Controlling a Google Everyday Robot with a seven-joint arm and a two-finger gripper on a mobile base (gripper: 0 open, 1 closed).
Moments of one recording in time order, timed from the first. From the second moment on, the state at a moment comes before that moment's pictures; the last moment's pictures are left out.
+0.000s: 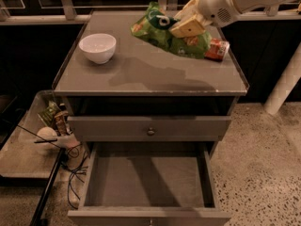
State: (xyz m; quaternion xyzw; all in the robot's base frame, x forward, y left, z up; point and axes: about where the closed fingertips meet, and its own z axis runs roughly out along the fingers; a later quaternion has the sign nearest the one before) arm 0.628 -0.089 1.006 -0.60 0.66 0.12 0.44
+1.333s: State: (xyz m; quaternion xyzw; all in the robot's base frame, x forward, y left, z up) arm 0.464 -0.111 0.974 -0.46 0.76 0.03 0.46
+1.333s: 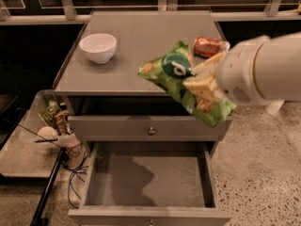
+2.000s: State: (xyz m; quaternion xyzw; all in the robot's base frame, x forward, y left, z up) arm 0.454 -0.108 0.843 -0.47 0.76 0.13 0.44
